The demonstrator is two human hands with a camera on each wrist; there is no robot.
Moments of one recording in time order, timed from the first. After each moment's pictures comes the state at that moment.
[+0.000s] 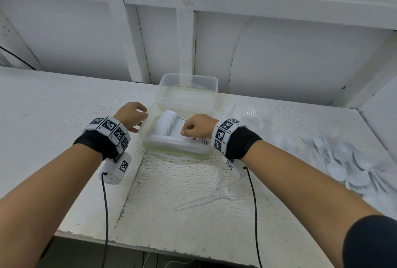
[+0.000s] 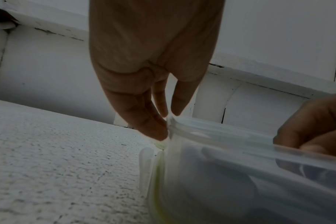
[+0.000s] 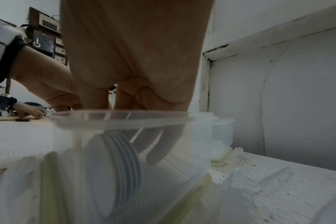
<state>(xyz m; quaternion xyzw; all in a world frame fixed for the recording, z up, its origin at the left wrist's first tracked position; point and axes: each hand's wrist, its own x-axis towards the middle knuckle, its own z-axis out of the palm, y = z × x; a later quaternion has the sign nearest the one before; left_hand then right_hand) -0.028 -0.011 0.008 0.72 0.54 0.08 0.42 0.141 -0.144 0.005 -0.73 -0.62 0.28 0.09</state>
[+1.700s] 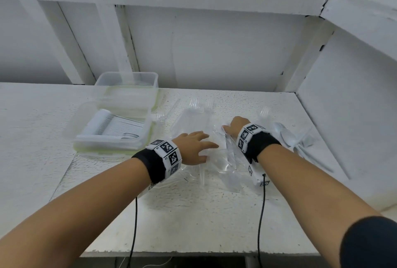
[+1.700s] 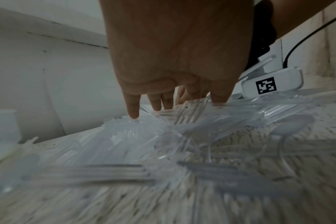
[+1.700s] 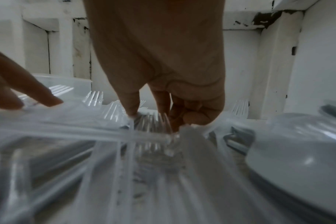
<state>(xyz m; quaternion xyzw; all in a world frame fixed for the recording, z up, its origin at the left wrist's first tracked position) 0.158 -0.242 -0.026 0.98 0.07 -0.19 0.08 0.330 -0.321 -0.037 -0.92 -0.31 0.22 0.06</state>
